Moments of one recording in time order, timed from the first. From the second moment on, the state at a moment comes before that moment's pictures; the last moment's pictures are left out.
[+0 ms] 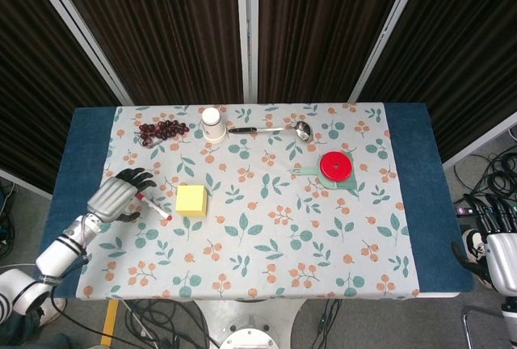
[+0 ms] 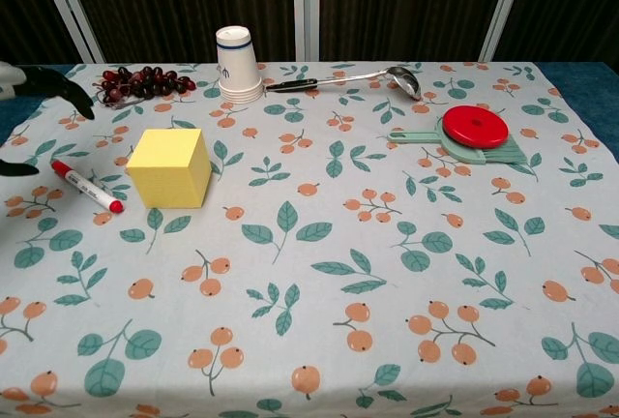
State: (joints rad) left arm -0.56 -1.39 -0.02 -1.10 1.67 0.98 -0.23; right arm 0.04 -1.01 0.05 -1.62 -1.58 1.57 0.11
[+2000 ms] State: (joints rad) left arm -0.60 -1.57 0.05 -0.95 1.57 0.95 -0.13; right arm 0.02 -1.02 0.04 -1.60 -1.56 1.56 0.13
